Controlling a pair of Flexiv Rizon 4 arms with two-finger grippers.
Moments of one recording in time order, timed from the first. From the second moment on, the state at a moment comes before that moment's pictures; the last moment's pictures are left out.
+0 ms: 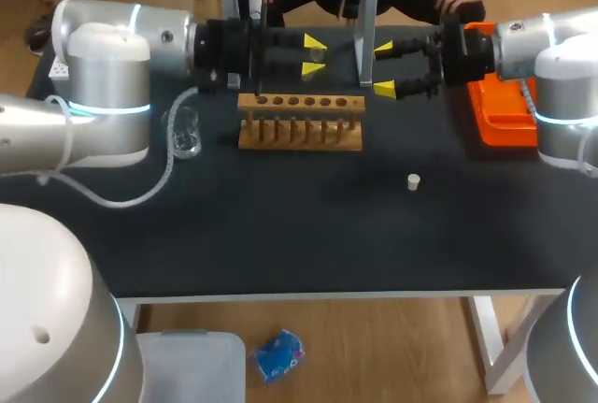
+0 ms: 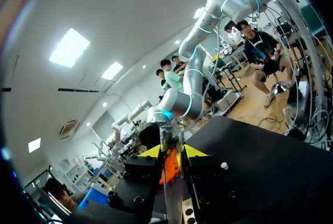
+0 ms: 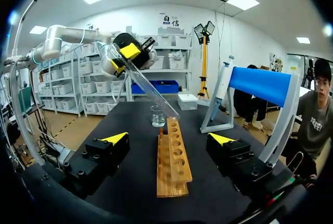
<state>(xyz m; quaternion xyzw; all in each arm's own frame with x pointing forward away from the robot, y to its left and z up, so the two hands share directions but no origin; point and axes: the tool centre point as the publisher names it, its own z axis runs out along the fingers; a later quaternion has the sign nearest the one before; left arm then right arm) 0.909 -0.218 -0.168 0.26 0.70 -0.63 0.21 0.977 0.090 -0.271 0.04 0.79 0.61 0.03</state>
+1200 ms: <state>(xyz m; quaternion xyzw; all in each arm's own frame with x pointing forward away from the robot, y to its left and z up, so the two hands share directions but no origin) 0.928 -0.221 -0.143 0.07 0.72 -0.69 0.06 0.977 0.090 -0.271 0.04 0.79 0.61 0.03</state>
